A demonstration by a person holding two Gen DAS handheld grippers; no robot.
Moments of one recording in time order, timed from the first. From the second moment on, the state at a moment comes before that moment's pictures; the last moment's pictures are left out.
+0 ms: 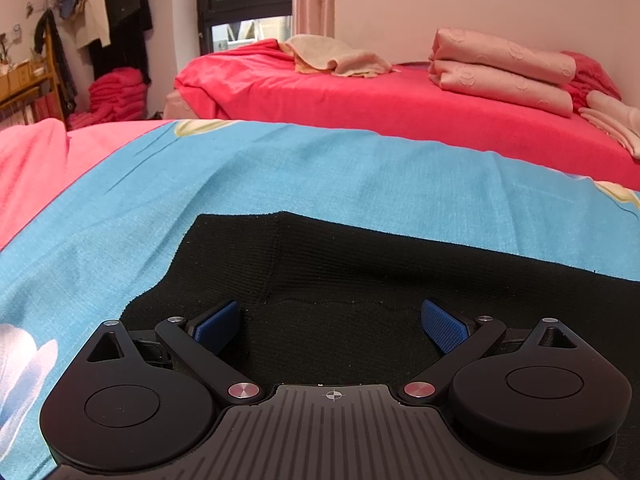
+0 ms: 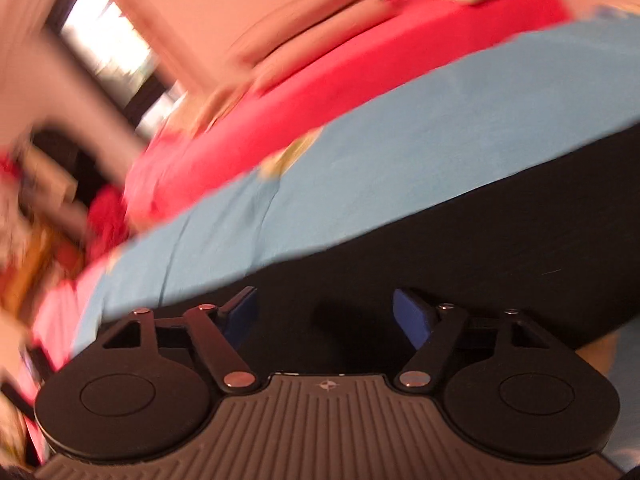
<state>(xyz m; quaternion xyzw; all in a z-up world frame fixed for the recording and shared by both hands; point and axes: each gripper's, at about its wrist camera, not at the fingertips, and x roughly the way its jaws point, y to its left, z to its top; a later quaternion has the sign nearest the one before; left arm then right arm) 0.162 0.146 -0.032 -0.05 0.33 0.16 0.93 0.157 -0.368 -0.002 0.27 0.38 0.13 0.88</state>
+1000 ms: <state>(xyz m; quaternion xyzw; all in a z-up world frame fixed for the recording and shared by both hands) 0.163 0.146 -0.032 -0.04 0.33 0.16 0.93 0.090 -0.479 -0.007 0.49 0.35 0.02 0.80</state>
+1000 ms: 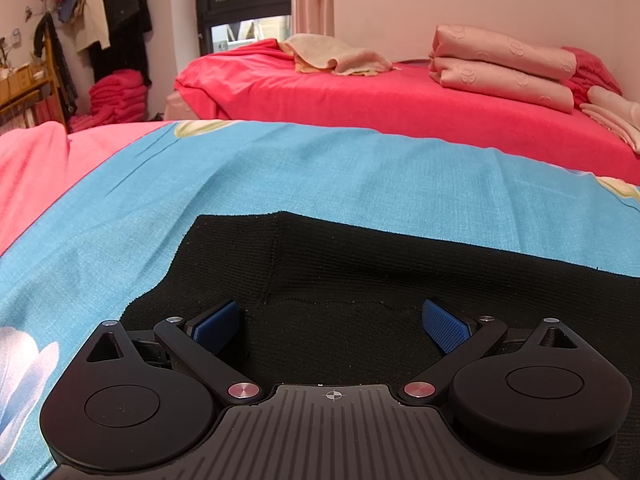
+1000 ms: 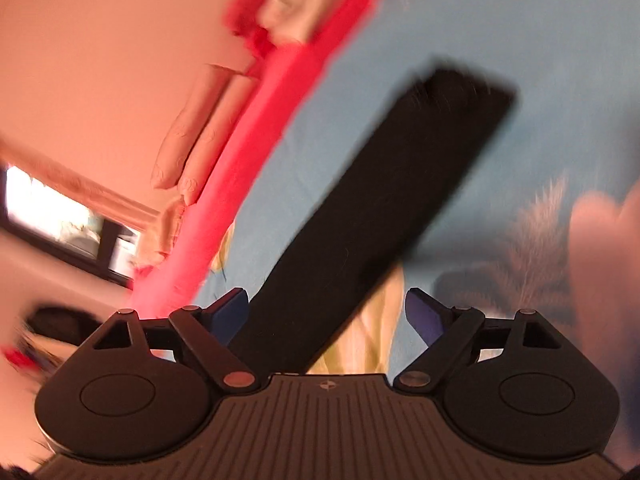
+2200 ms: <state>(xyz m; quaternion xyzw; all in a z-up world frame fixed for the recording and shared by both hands) 0.146 0.156 -0.018 -0.06 0.29 0.20 0.93 0.073 -0.065 -0.032 -0.41 0.10 0.05 0.90</state>
